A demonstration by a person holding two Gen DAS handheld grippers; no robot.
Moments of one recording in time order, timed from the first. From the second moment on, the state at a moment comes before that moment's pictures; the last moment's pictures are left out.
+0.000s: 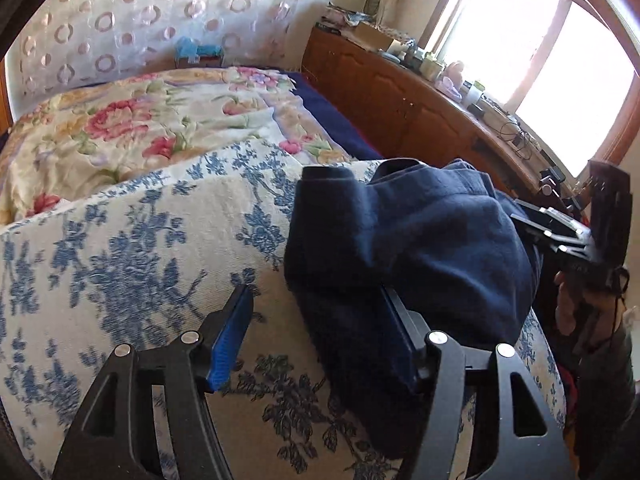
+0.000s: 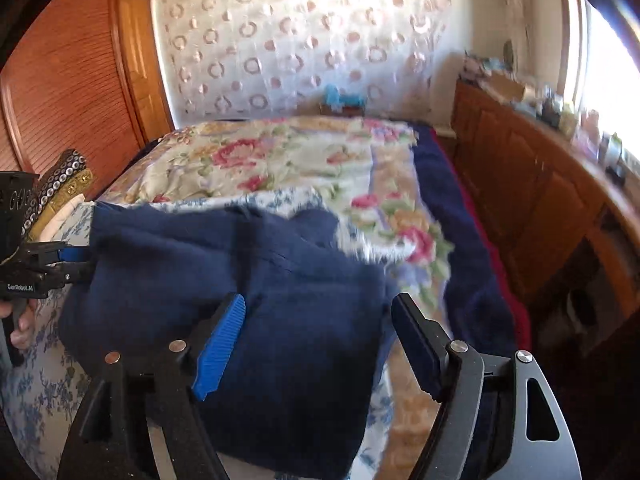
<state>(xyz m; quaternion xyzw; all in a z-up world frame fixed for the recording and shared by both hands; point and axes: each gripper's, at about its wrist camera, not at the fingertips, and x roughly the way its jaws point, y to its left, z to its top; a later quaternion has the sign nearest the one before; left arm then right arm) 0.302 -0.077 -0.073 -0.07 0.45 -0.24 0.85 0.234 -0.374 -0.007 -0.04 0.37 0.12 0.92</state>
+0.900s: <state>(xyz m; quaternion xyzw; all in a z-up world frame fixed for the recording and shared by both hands) 0.260 -0.091 0.004 -0.09 0.34 -0.34 0.87 0.250 -0.396 -0.014 0.02 0.38 0.21 0.90</state>
